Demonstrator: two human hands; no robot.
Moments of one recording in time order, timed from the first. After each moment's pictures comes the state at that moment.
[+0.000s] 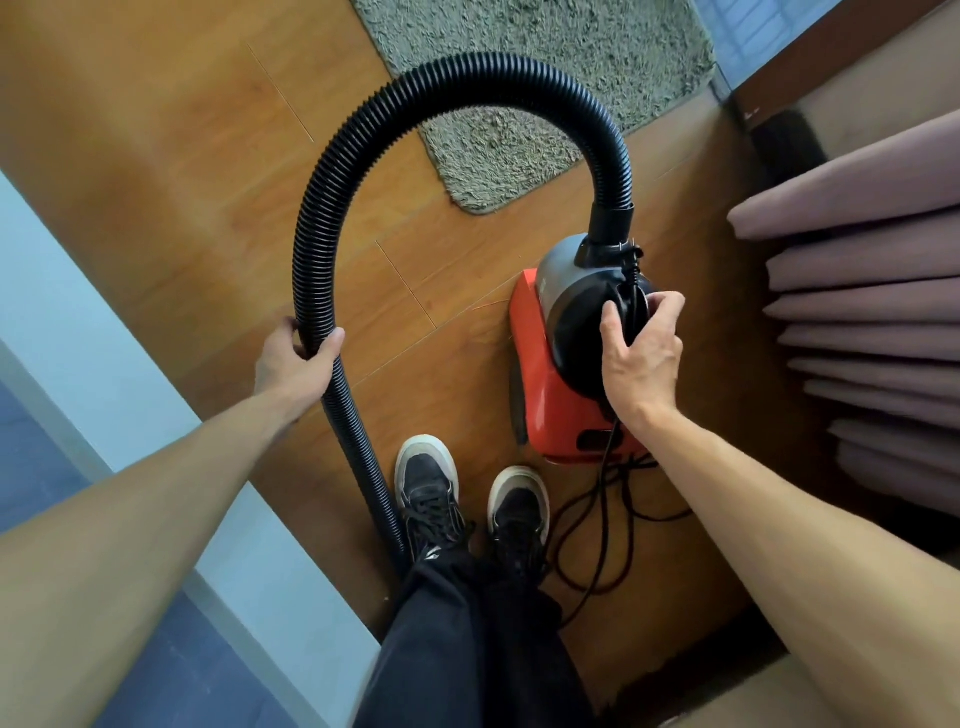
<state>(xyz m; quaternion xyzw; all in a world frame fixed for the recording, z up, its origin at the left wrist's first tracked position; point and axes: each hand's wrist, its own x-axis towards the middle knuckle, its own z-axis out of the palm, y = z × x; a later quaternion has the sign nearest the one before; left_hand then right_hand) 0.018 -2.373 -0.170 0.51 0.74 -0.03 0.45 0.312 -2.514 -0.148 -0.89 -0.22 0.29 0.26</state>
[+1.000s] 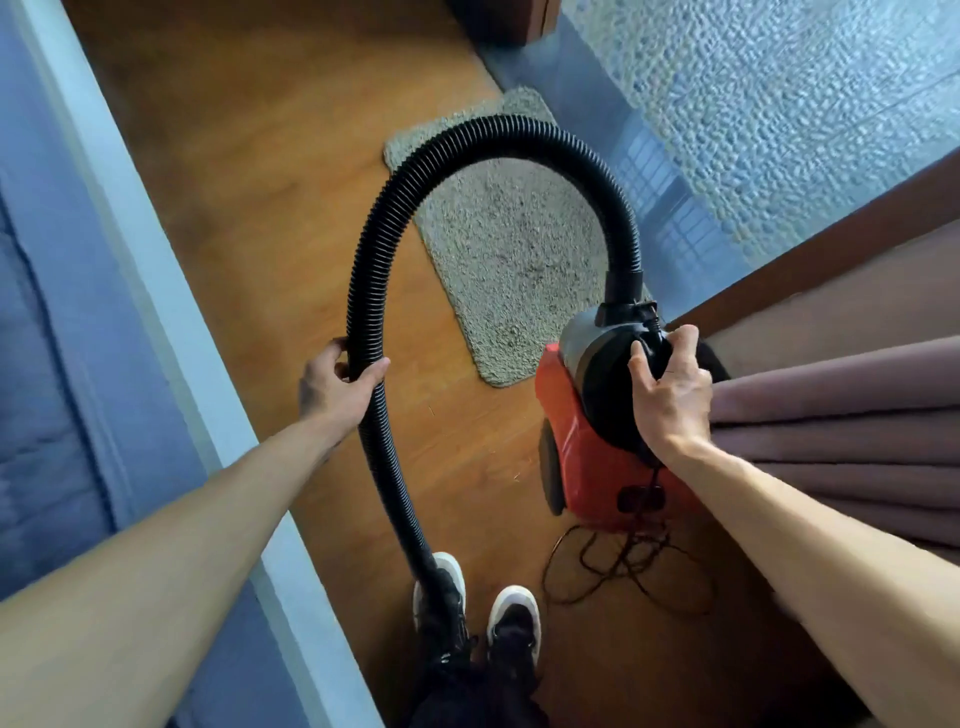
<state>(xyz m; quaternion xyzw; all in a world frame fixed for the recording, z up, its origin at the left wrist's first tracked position) 0.054 -2.279 0.045 0.53 0.70 0.15 0.45 0.356 -2.405 0.067 -0.89 -0.30 0.22 0.26</state>
